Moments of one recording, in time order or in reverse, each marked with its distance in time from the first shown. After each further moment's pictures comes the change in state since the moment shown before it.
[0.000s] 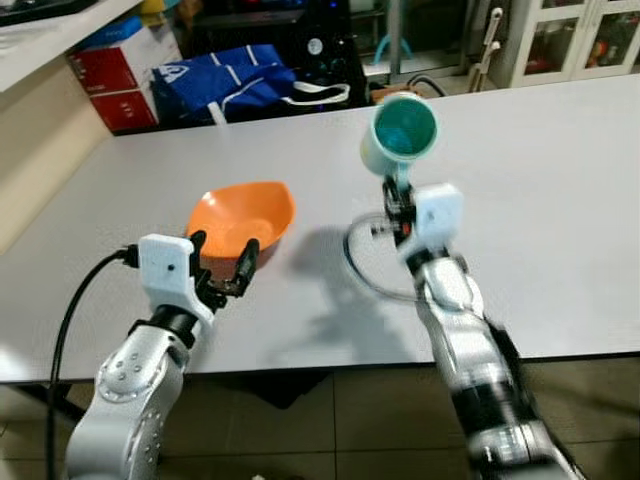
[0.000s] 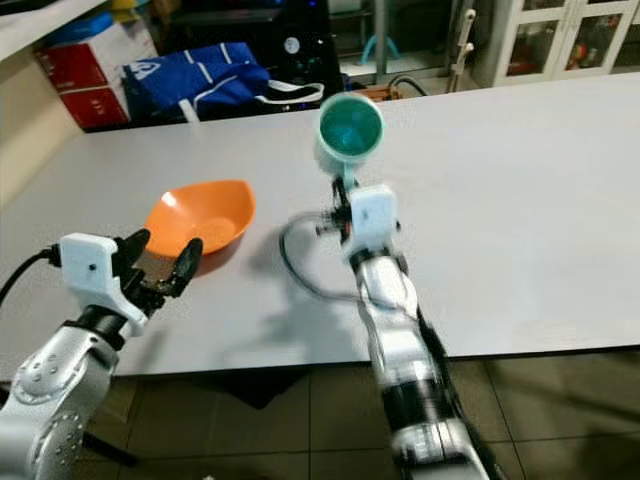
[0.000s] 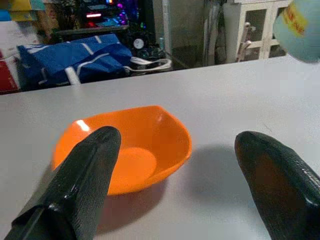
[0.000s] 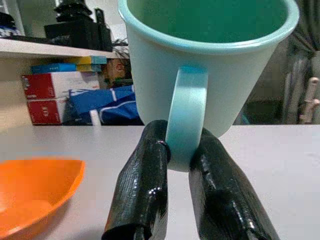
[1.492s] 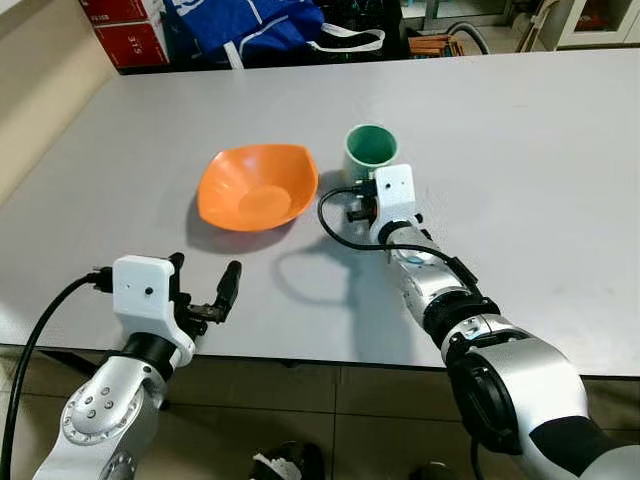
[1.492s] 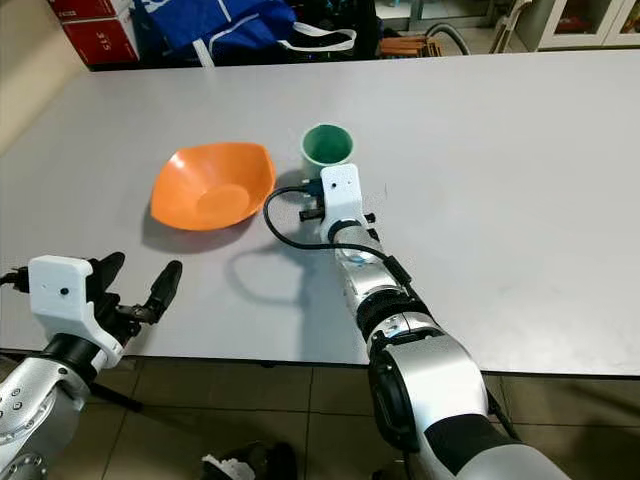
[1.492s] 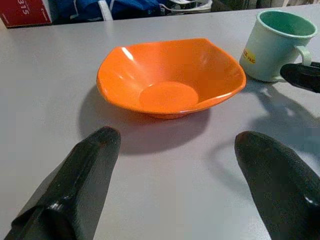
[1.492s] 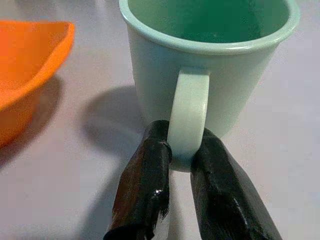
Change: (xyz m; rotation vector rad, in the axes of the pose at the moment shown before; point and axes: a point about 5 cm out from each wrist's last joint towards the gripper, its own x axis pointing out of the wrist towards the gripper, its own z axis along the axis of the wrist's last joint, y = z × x) left arm -0.033 0.000 0.006 0.026 0.085 0.060; right arm 0.045 0.006 -0.037 -0.048 0.361 -0.014
